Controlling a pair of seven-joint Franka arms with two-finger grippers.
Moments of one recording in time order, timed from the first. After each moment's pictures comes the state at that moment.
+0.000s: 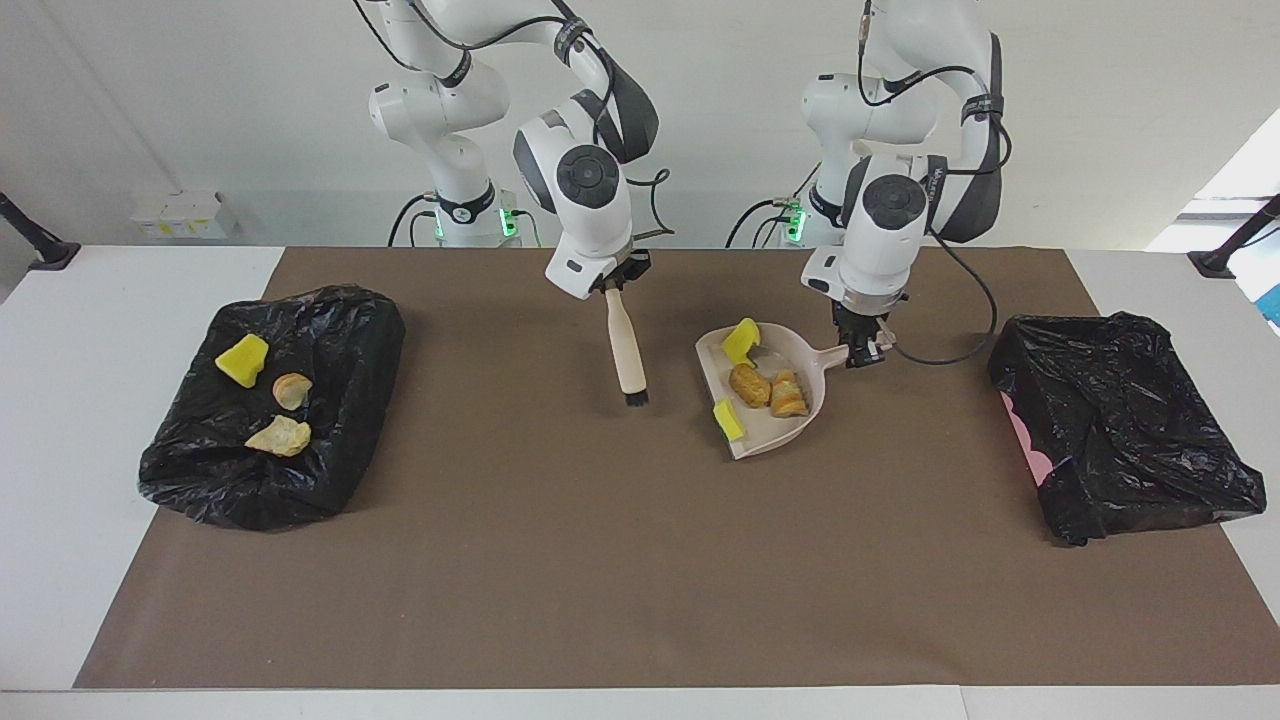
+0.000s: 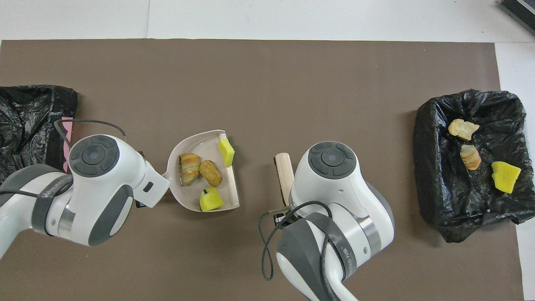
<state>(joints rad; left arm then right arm) -0.30 -0.02 0.00 -2.20 0.14 2.08 1.07 0.34 0.08 0.25 -1.99 0.22 1.78 0.37</state>
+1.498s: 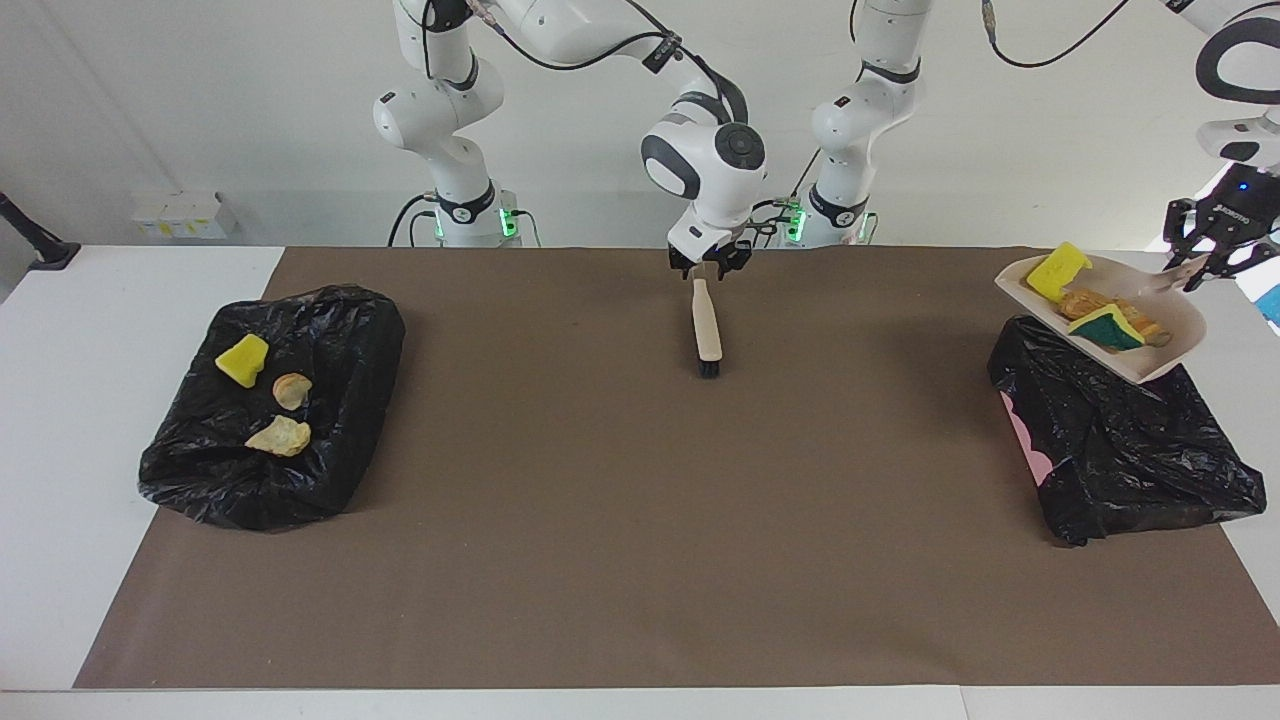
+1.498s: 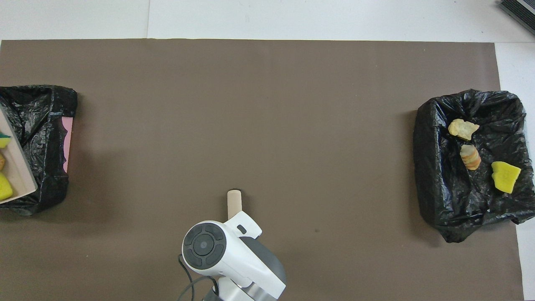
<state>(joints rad) 0.59 -0.05 0.02 -1.85 -0.16 1.93 1.93 0.69 0.27 0.25 -1.88 0.11 1.98 0.90</state>
